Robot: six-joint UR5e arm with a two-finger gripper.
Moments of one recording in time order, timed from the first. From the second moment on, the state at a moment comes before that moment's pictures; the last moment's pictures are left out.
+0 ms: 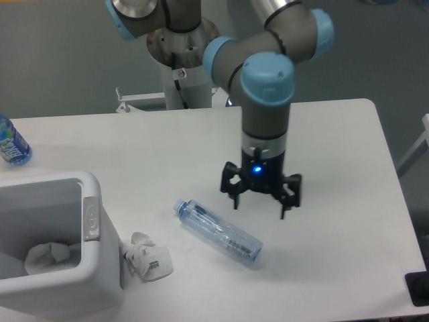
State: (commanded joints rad) arm 2.43 -1.90 -1.66 -0.90 1.39 0.98
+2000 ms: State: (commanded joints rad) arm 2.14 -2.08 -1.79 -0.68 1.36 0.96
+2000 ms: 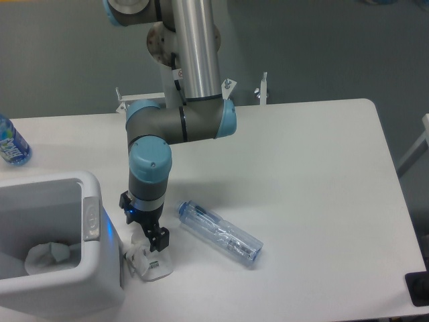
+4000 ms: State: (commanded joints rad) arm 2.23 -1.99 -1.76 -0.68 1.36 0.93
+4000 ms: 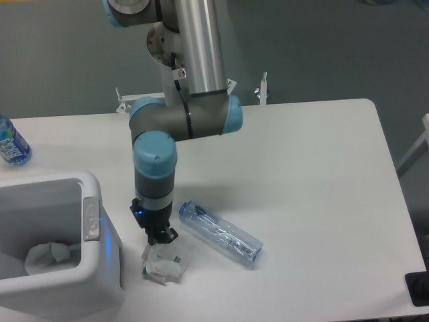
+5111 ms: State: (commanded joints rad) arm 2.40 -1.77 -1.52 -0.68 0.98 0.40
